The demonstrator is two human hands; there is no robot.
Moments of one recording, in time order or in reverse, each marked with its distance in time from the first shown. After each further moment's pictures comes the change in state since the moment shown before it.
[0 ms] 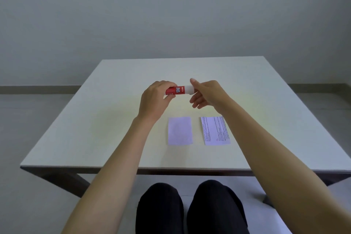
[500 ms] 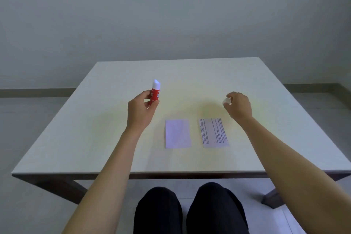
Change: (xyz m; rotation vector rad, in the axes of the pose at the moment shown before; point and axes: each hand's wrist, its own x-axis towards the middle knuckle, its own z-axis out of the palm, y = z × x) left_hand -0.022 -0.031 0.005 -0.368 0.026 -0.466; right_hand 0.019 0.092 -0.066 -0.676 0.510 0.019
